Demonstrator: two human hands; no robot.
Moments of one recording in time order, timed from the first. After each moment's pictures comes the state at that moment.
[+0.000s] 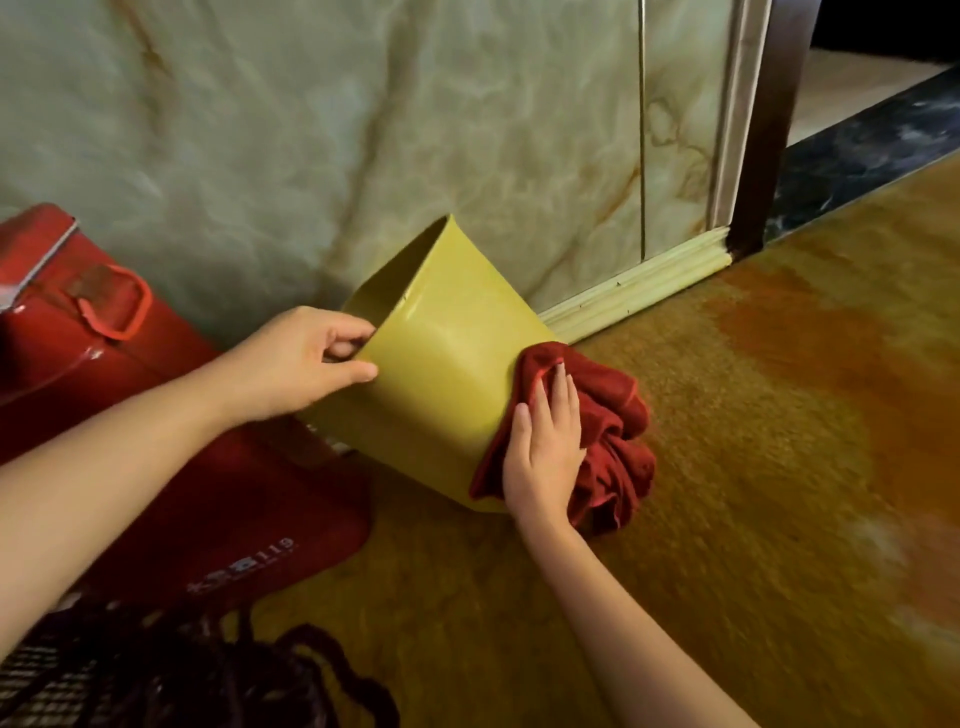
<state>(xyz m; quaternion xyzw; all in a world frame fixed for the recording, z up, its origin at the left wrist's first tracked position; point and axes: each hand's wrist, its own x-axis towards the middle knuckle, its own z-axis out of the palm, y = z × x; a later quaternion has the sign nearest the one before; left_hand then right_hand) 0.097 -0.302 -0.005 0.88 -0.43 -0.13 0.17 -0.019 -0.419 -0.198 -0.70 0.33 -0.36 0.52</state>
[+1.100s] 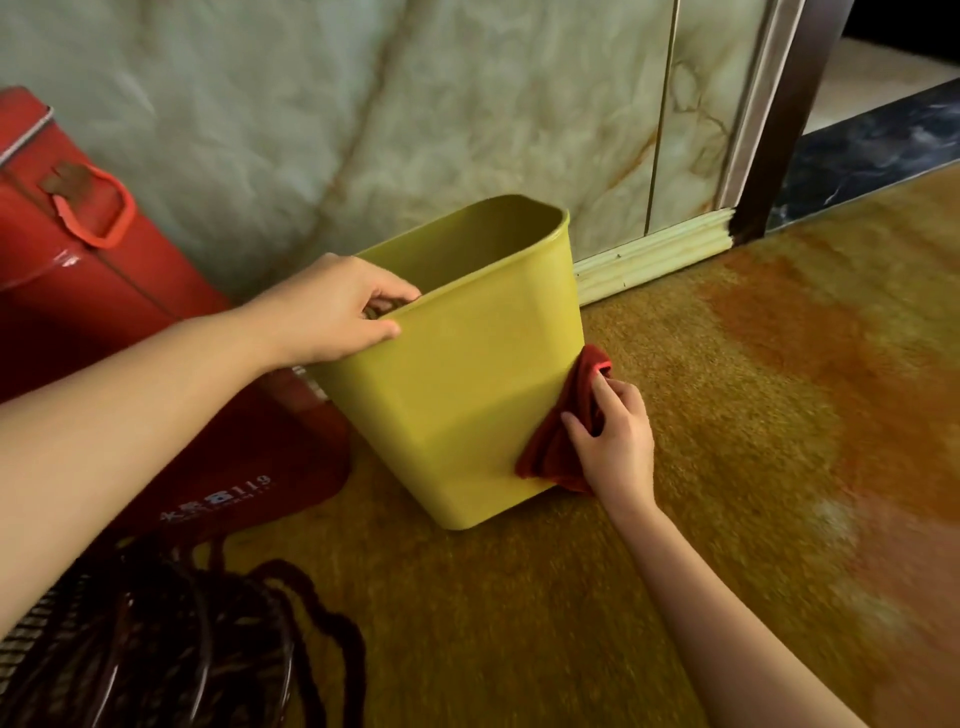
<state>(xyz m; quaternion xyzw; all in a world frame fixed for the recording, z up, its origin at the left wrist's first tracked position) 0.072 -0.319 -0.022 0.89 -0.44 -0.04 0.10 -0.083 -0.477 -0.231 -0.80 0.31 -0.28 0.42</state>
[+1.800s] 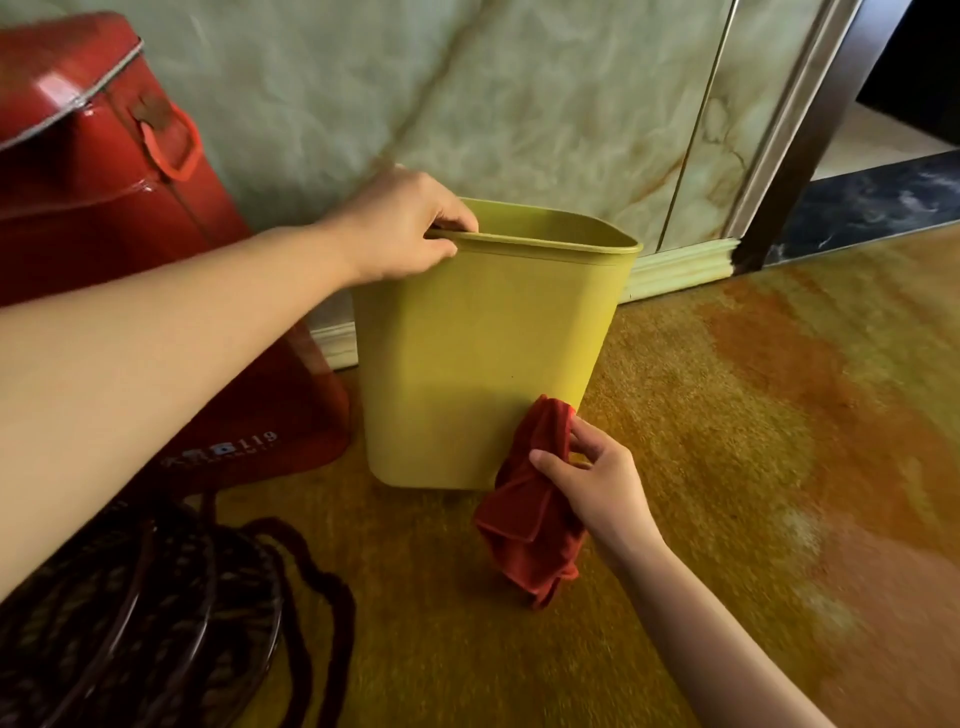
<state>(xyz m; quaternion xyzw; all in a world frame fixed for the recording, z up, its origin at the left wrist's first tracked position) 0.078 -0.327 -0.001 0.86 -0.49 0.08 0.14 -0.126 -0.418 -0.174 -0.66 0.30 -0.10 0.68</state>
